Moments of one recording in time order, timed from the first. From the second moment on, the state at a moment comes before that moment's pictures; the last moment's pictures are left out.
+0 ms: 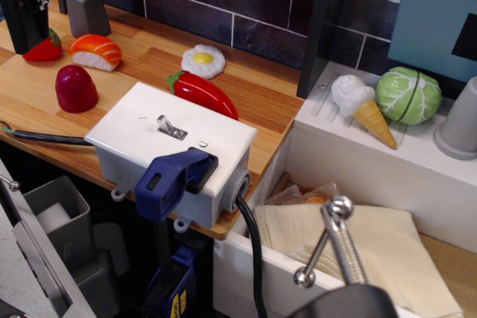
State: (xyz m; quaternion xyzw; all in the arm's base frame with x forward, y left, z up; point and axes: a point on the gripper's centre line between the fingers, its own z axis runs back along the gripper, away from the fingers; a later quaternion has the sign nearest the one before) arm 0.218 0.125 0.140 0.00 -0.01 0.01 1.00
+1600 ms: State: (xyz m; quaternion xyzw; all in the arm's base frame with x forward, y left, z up) arm 0.260 0.037 0.087 -0.07 -0.02 0.09 0.99
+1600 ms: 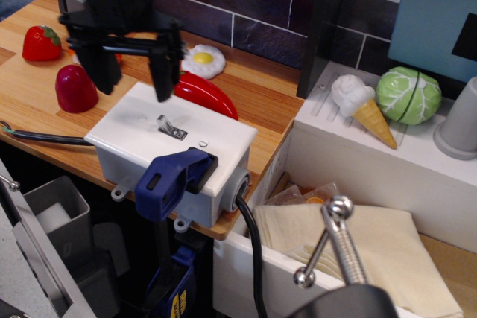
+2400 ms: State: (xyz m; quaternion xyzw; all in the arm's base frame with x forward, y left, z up) arm 0.255 -0.009 0.066 -0.06 -0.03 0.07 1.00
